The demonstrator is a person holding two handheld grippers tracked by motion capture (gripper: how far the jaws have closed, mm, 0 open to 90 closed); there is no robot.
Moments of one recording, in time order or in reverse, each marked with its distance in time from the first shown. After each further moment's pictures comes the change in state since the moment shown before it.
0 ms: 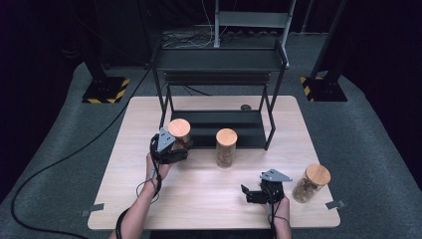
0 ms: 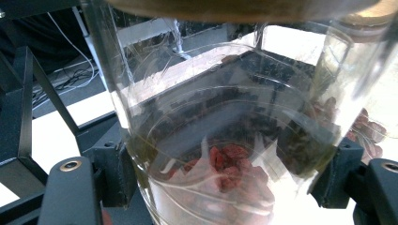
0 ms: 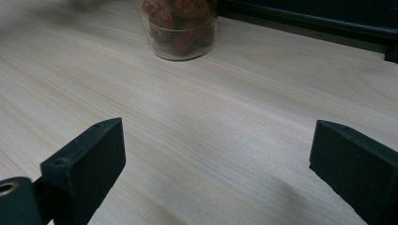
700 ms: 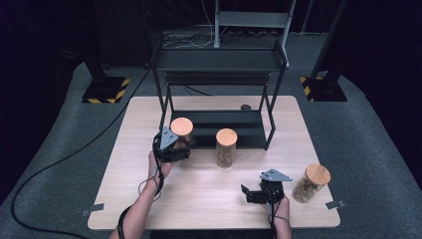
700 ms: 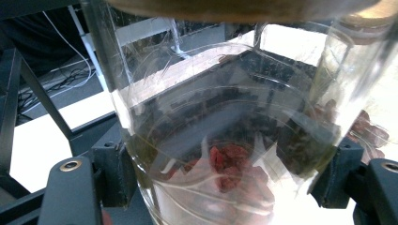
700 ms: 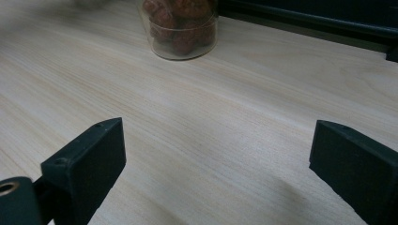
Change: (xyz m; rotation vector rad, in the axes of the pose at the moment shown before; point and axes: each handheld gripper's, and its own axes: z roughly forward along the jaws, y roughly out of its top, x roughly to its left) left arm -0.002 0.003 0.009 0.008 -0.010 0.006; right arm 0.000 0.000 0.000 0.002 0.003 0.000
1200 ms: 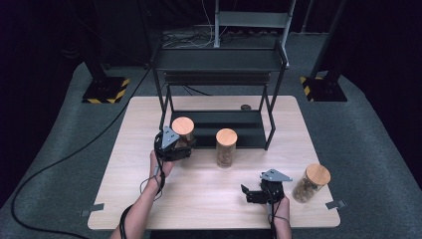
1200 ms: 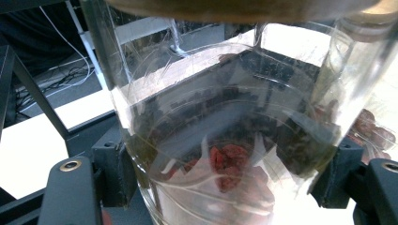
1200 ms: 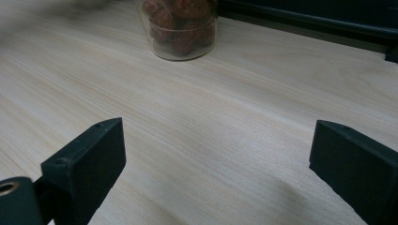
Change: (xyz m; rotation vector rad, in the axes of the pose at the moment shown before) left arm 0.001 -0.001 0.006 0.007 -0.001 -0.005; right arm 0.000 0.000 0.000 -0.003 -0.001 0.002
